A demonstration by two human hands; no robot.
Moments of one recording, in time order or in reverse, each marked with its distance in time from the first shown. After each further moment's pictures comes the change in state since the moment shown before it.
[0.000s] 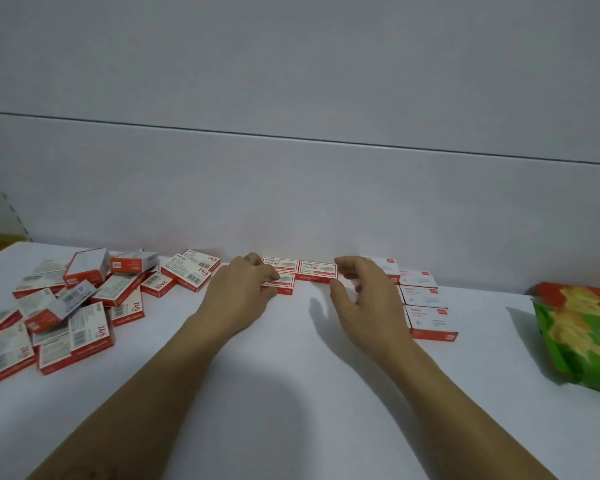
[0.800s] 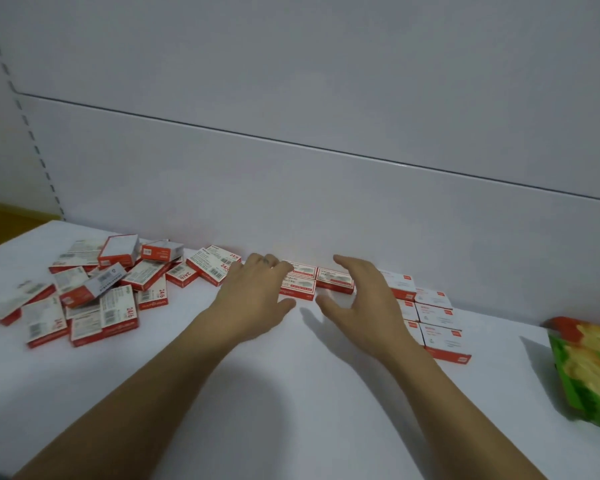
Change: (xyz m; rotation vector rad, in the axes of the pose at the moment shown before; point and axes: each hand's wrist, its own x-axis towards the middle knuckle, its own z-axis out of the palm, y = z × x) left_hand -0.018 0.011 -0.024 0.125 -0.029 0.015; right_hand 0.014 -0.014 0.006 -0.156 -0.167 -0.102
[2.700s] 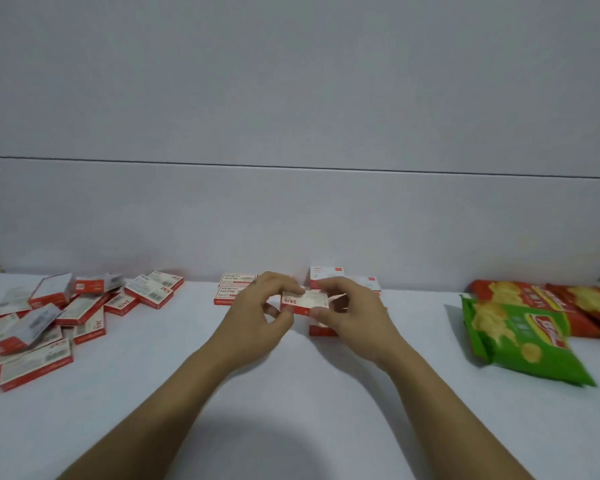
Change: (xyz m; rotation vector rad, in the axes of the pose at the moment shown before) left_hand -0.017 0.093 0.011 -0.849 0.188 0.269; right_hand -0.047 0.045 -0.061 0.429 -0.055 0.270
